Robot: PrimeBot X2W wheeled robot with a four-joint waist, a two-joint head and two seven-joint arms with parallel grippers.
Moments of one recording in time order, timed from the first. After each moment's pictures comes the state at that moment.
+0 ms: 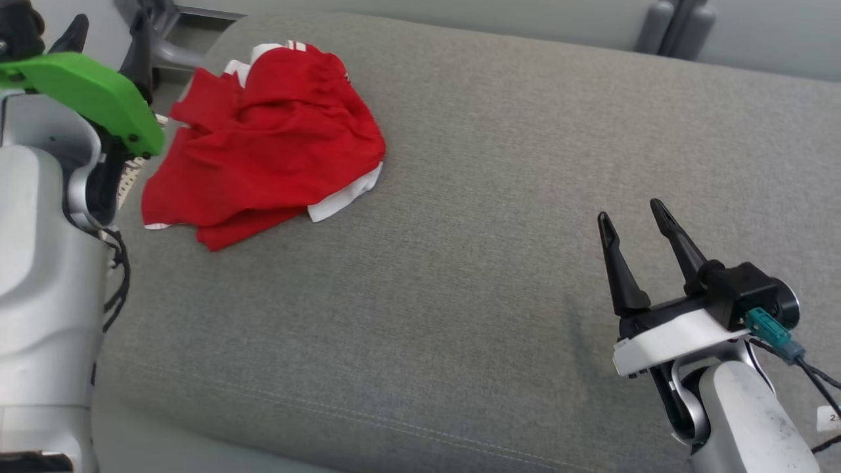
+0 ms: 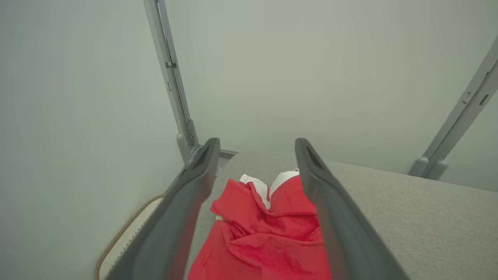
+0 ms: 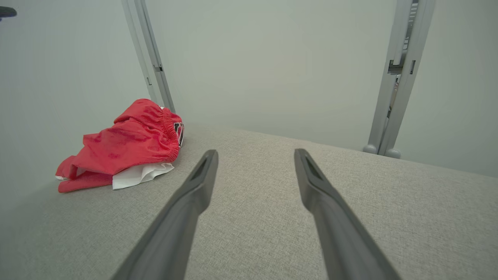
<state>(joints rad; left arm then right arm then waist) -0.88 0.28 -0.17 0.56 -0.44 -0.06 0.18 -0.19 -0.11 0.10 0.13 0.14 0.13 -0.23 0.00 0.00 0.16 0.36</state>
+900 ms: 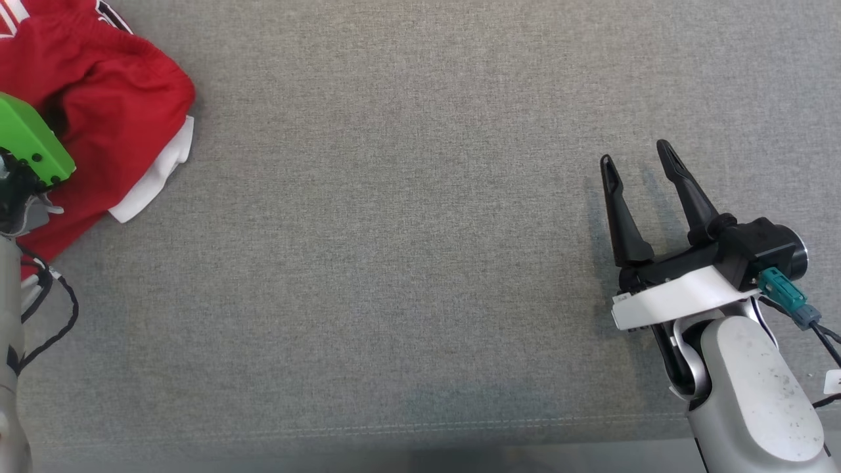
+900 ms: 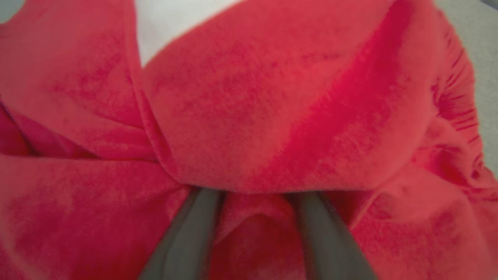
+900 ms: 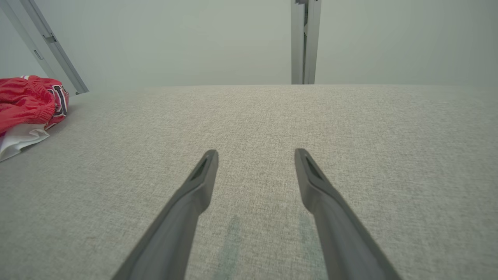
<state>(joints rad) -1.05 0.39 -0.14 1.05 -0.64 -0.13 0.40 -0.32 -0.12 0.12 0.12 0.15 0.13 -0.26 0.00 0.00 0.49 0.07</state>
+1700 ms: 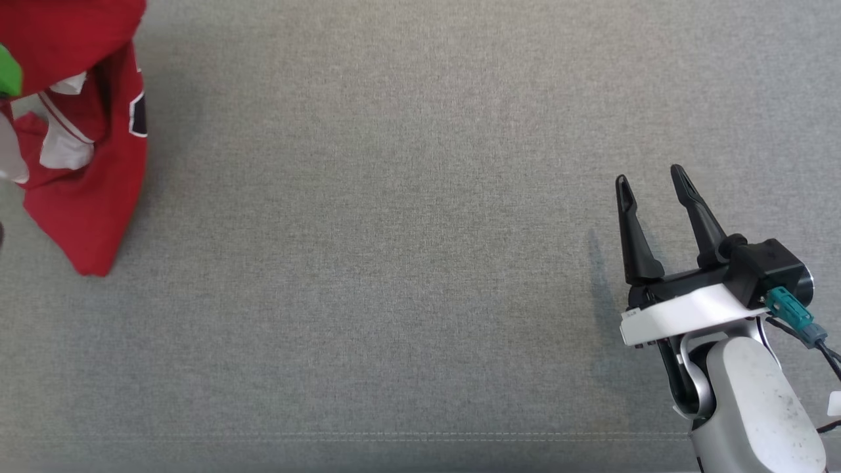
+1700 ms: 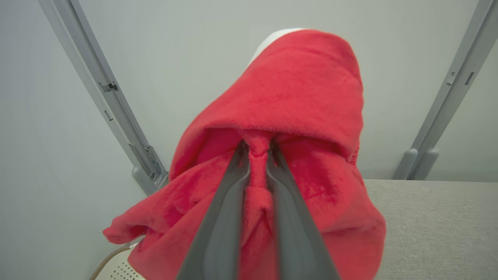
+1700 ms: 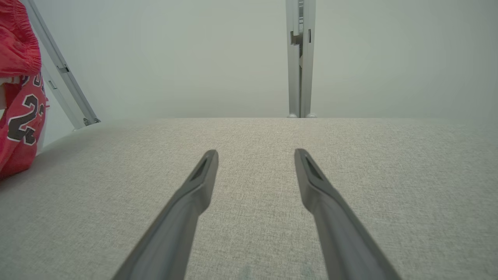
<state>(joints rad) -1.07 0.48 -0.22 0.72 -0.54 -0.09 0.07 -0.27 -0.09 0.07 0.13 0.16 0.13 -0.26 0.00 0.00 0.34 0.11</state>
